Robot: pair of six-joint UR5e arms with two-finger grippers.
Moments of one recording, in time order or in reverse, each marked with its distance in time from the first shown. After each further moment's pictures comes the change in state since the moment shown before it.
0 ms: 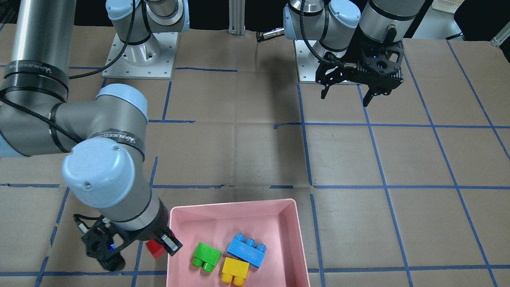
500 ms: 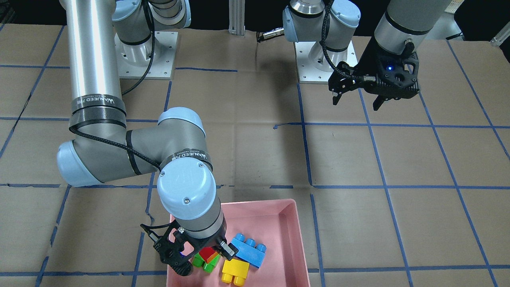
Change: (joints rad) left arm 0.047 0.001 -0.022 0.000 -0.001 -0.003; right arm 0.105 0.114 -0.063 -0.060 0.004 0.084
